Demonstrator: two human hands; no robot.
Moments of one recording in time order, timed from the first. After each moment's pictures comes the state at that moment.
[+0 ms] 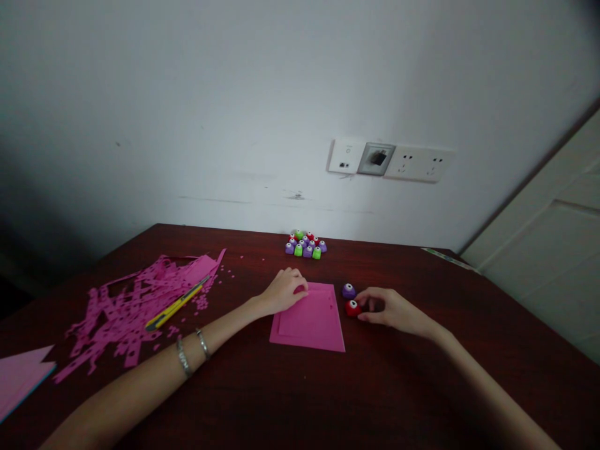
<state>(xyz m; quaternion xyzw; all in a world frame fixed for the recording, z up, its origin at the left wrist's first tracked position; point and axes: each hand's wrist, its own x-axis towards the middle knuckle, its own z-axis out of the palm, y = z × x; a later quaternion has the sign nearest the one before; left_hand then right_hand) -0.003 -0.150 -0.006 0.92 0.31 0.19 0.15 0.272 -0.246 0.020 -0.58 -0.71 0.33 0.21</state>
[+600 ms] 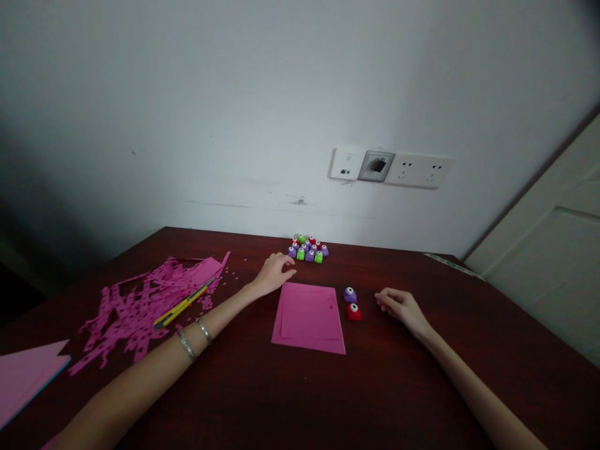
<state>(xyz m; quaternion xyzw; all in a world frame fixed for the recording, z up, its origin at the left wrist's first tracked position) -0.023 -0.108 -0.002 0.85 0.40 0.30 0.13 0.302 -0.240 -0.017 -0.62 -0.57 0.35 0.41</state>
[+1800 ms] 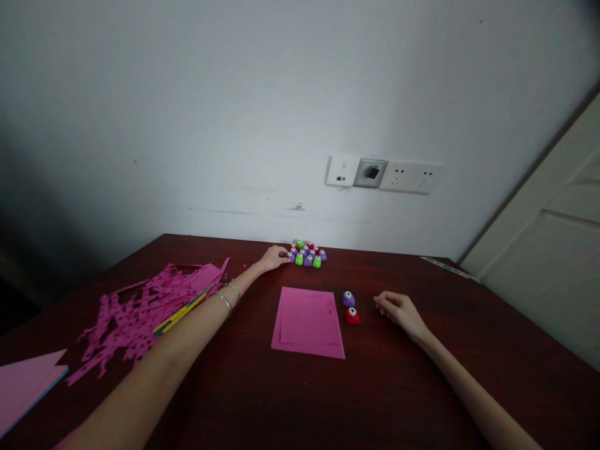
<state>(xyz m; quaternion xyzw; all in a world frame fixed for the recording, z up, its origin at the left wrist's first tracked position) -0.018 -0.006 -0.020 0.84 0.42 0.26 0.23 0.304 -0.238 -0.022 -0.64 -0.56 0.33 0.42</state>
